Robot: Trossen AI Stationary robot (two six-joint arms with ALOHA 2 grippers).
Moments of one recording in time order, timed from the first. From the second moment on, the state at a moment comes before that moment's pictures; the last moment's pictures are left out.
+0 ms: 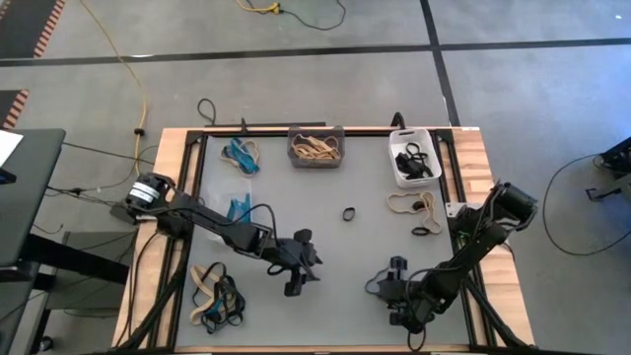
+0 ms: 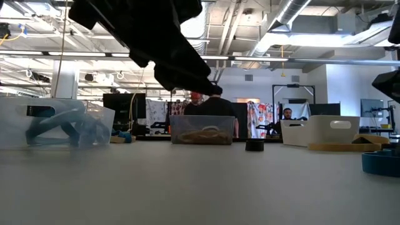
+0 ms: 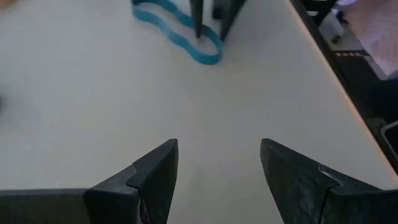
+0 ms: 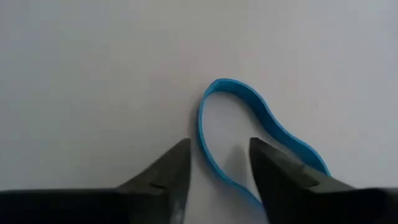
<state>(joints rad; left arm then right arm) -0.30 1.75 0.97 0.14 -0.03 -0.21 0.87 1.72 0.83 -0.31 0.55 0.82</state>
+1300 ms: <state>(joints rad) -0.33 1.75 1.01 0.04 -0.27 0.03 0.75 1.72 1.03 -0.31 0.58 0.33</state>
